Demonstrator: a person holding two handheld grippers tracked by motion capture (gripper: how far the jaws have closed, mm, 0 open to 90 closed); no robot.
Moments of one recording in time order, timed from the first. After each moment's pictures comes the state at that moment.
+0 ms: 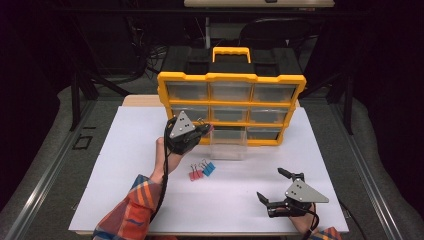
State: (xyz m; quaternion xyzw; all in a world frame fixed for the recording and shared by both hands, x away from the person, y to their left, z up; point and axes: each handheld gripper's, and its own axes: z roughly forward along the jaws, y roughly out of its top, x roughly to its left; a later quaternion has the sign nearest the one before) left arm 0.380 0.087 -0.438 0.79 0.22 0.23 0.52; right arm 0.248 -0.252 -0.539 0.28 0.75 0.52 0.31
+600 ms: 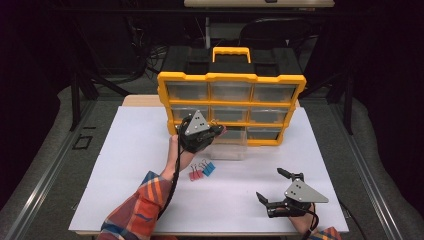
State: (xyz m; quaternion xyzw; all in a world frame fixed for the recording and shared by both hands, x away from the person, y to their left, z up) left arm 0.389 0.056 -0.443 0.81 0.20 0.20 0.51; right arm 0.248 -0.250 -0.539 0.28 0.75 0.52 0.30
